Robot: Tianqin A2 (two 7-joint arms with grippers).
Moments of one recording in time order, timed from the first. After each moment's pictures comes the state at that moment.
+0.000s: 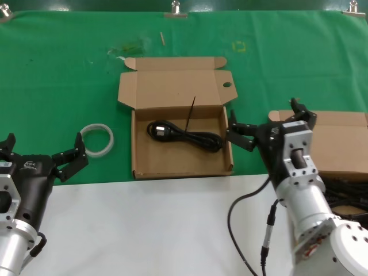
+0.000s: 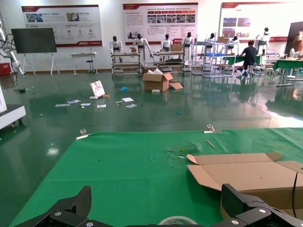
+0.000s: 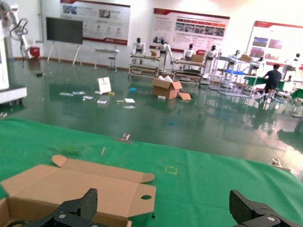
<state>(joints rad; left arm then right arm) 0.00 -0.30 1.60 -1.60 -1.80 0.00 0.00 0.20 0.15 -1.88 1.50 2.14 0.24 -0.51</state>
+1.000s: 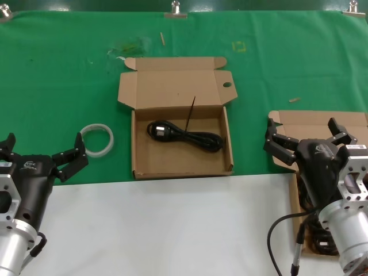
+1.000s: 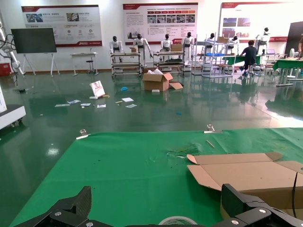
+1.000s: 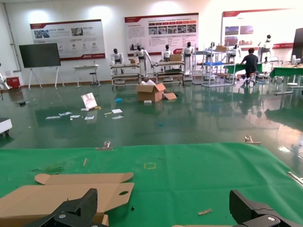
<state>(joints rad) 0.00 -0.30 1.60 -1.60 -1.80 0.00 0.00 0.02 0.15 -1.63 1.59 1.83 0.02 -0.05</state>
